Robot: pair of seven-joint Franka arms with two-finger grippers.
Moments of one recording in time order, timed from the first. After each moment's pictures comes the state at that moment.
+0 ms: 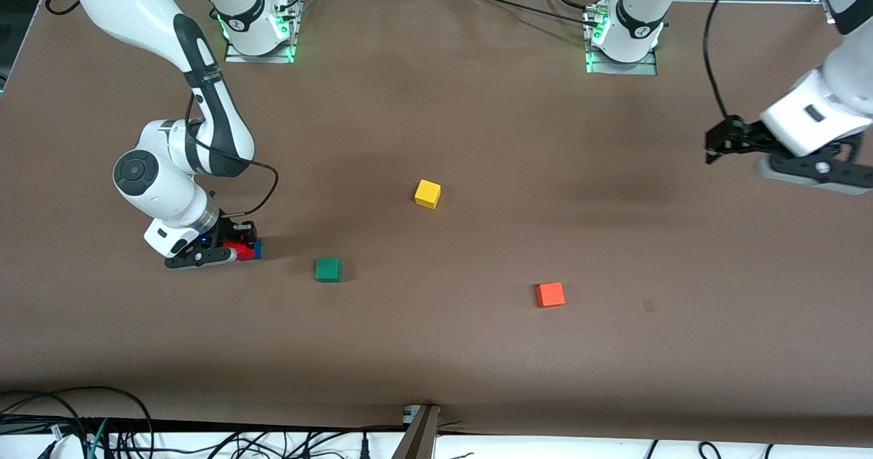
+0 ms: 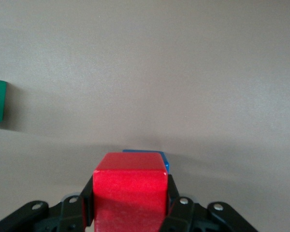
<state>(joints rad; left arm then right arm) 0.00 0.02 -0.06 -1.67 0.04 1.71 0.03 0.34 0.48 -0.23 -1.95 0.16 2.51 -0.15</state>
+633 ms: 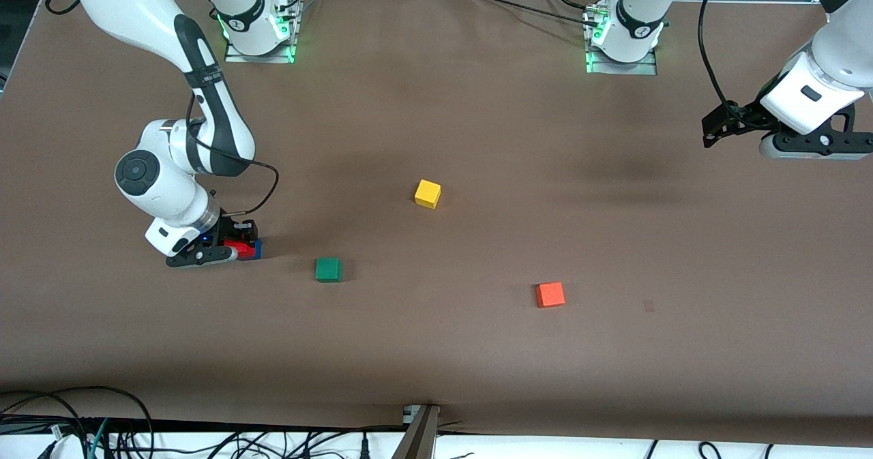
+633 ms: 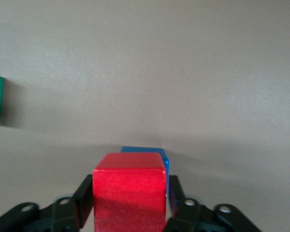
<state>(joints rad) -0.02 -0.06 -0.06 -1.76 0.03 1.67 -0.06 0.34 0.48 -0.23 -1.95 0.16 2.51 -0.15</state>
